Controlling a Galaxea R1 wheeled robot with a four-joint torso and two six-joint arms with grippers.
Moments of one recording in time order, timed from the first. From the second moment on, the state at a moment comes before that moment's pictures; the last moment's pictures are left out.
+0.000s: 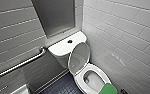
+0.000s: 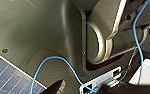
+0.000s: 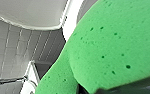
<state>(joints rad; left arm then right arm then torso) 1.54 2.82 -2.31 0.37 0.00 -0.13 -0.75 2.16 -1.35 0.02 0.02 0.31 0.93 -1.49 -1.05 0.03</state>
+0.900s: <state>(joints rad) 1.52 2.93 -2.46 0.18 -0.05 0.03 -0.50 2.49 -1.80 0.08 -0.23 0.33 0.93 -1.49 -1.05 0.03</state>
